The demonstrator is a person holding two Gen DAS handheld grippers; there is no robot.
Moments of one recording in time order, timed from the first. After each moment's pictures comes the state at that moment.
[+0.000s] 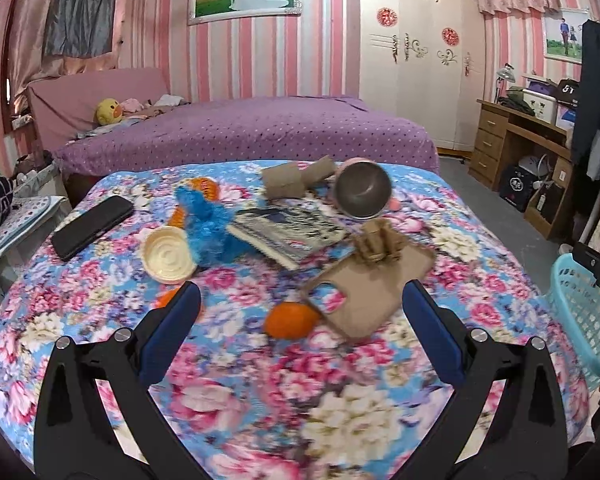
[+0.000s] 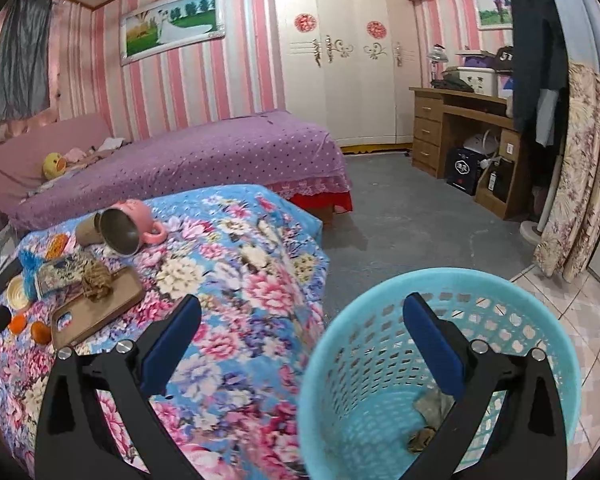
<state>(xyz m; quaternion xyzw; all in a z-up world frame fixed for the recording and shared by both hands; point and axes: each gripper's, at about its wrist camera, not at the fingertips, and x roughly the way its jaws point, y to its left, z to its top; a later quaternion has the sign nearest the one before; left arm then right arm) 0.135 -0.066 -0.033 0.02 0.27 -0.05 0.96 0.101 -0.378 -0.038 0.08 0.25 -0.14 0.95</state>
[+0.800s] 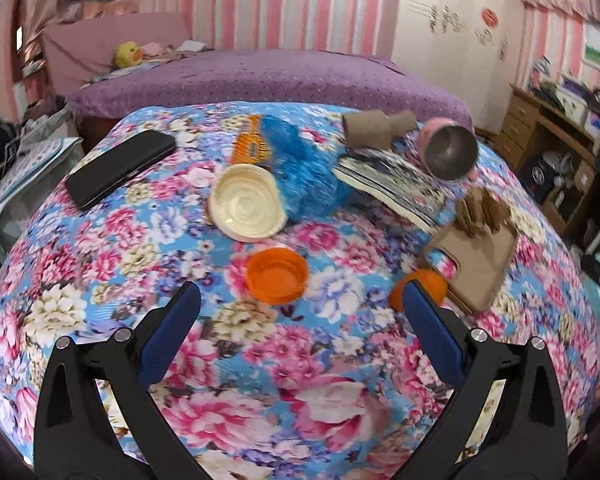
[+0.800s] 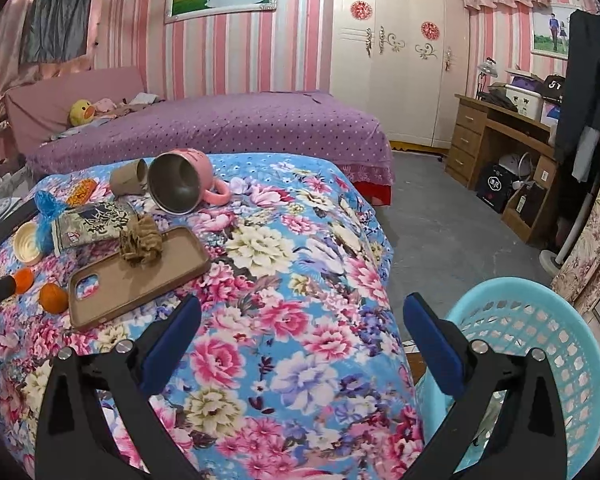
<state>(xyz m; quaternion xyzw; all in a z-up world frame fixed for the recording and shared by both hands) 0.176 0.010 -0.065 -0.01 0.36 -0.03 0.93 0.138 -0.300 -0.051 0.02 0.29 -0.09 0.95</state>
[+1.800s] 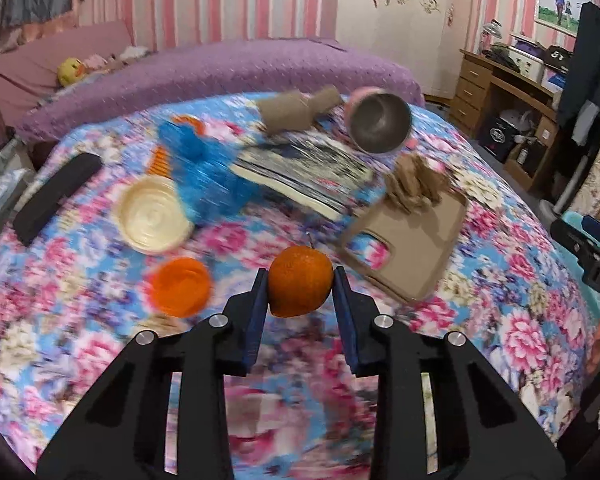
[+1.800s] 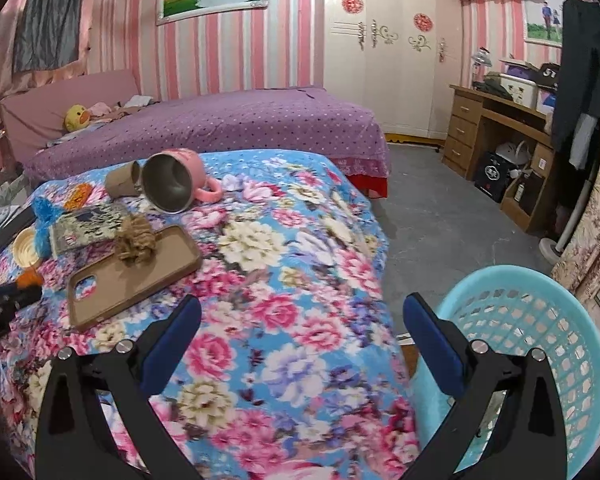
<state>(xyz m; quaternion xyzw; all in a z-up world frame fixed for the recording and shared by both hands) 0.181 -0.031 -0.064 0.03 0.37 -0.11 0.92 0.136 -0.307 -0.051 0.03 0.30 -0.09 0.95</state>
